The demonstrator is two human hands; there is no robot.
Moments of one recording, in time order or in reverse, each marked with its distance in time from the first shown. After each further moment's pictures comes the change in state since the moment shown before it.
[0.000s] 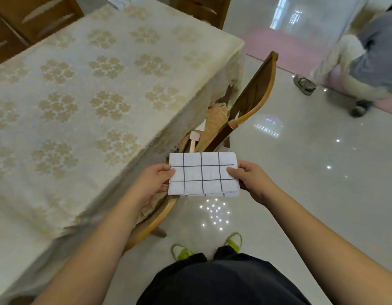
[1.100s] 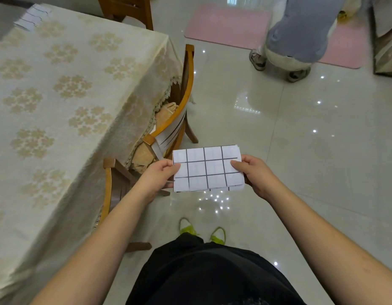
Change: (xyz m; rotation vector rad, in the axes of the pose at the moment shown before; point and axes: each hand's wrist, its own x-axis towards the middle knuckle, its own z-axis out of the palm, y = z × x) left_hand 0.063 0.086 0.227 0.167 -0.147 -0.012; right_hand 0.006 0.027 -0.231 0.216 0.203 0.028
